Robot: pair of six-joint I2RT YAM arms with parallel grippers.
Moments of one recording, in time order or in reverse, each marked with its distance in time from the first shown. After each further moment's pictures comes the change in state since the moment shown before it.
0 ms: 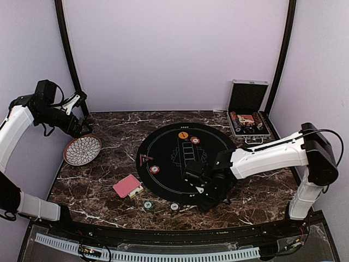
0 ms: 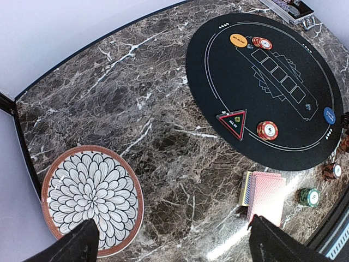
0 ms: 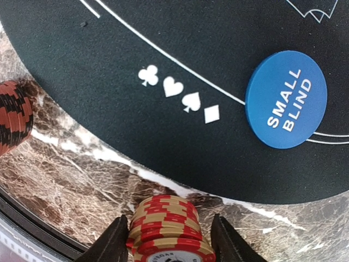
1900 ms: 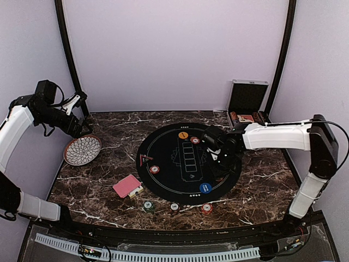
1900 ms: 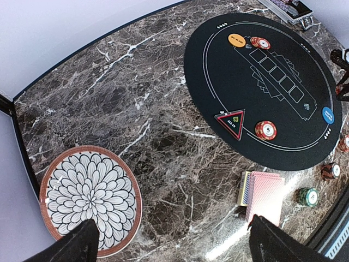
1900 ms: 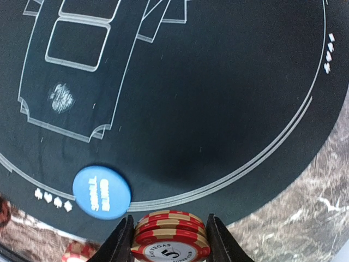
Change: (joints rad) left arm 0.000 0.000 -0.002 -0.001 0.006 0.001; right arm -0.323 -0.048 0.084 -0.055 0.106 -0.090
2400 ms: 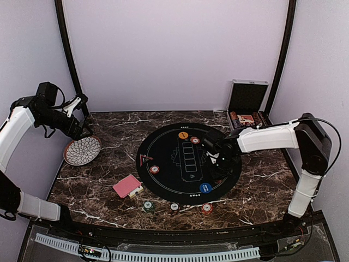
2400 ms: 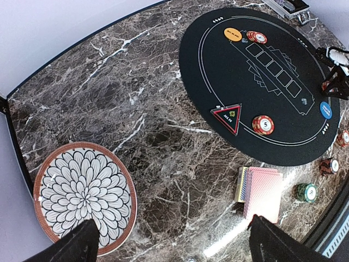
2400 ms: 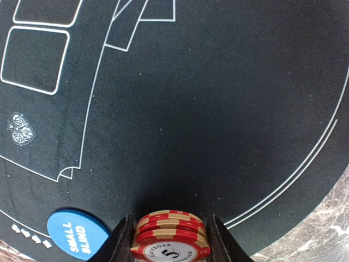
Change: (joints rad) left arm 0.000 0.000 -0.022 -0.006 0.011 0.011; right arm -0.057 0.090 -0.049 0.138 -0.013 -0.038
